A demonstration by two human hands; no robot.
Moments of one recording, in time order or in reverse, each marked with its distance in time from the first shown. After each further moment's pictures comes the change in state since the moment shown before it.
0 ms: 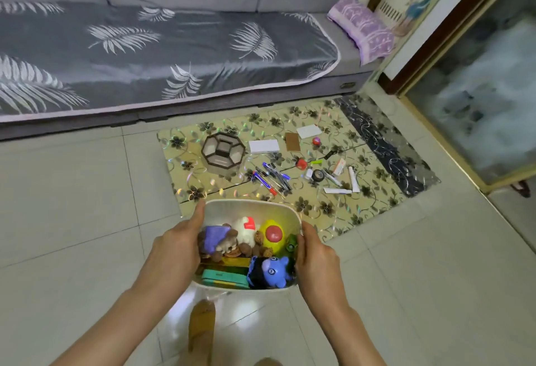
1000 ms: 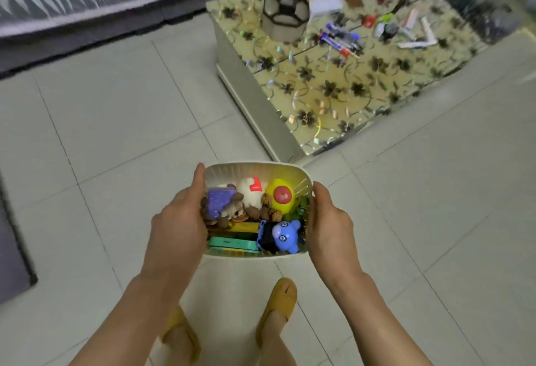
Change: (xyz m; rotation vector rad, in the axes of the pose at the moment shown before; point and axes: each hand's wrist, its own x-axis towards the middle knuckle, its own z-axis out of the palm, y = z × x) left_hand -0.231 -0.297 0.040 -0.063 -0.122 -0.085; right_hand -0.286 -0.118 0.265 0.132 -0.159 0.244
